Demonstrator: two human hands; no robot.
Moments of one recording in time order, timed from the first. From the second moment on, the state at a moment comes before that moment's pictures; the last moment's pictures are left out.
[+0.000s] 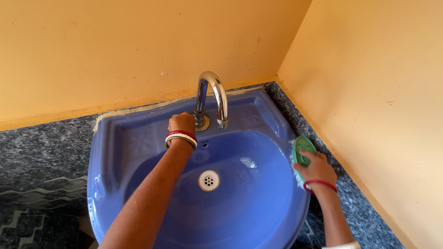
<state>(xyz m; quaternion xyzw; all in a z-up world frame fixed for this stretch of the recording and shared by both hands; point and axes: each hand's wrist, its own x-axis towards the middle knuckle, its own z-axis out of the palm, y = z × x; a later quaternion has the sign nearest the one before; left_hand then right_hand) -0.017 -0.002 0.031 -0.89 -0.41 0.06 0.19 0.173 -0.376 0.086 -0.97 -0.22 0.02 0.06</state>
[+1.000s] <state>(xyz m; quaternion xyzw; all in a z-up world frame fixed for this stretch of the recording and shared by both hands) -0.017 -0.008 0.040 -0.89 -0.42 0.05 0.19 0.126 -0.337 0.070 -0.95 -0.29 -0.09 0.07</state>
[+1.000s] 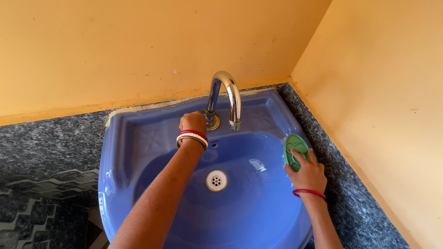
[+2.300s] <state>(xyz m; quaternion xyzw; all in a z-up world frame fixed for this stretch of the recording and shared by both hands) -0.010 -0.007 0.035 -0.88 -0.43 0.02 0.19 0.156 -0.177 0.075 -0.94 -0.32 0.04 0.14</state>
